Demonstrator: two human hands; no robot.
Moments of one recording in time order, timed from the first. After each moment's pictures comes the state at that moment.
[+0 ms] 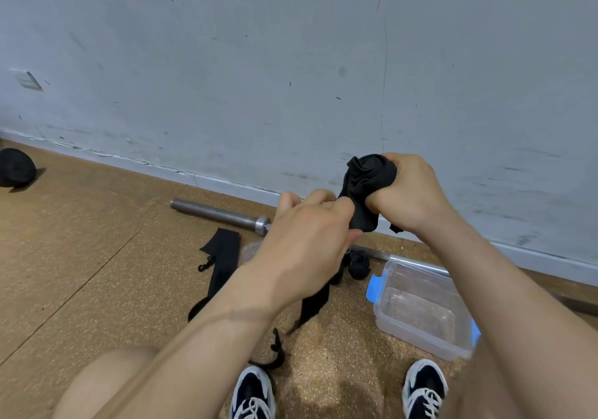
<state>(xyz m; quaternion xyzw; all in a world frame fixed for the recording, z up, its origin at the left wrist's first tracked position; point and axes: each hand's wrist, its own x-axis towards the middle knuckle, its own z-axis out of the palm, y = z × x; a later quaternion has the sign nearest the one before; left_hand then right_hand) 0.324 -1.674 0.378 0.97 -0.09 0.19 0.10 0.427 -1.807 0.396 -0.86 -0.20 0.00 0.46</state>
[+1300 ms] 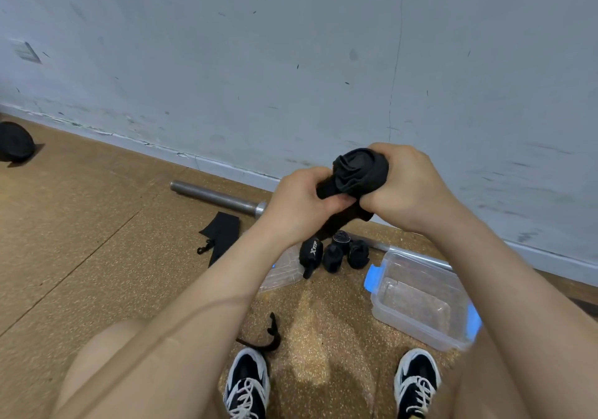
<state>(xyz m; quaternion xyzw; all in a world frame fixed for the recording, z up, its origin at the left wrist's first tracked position) 0.357 -1.652 0.363 0.89 0.07 0.09 0.43 0.415 -1.801 0.400 -0.89 -0.29 0.01 0.36</state>
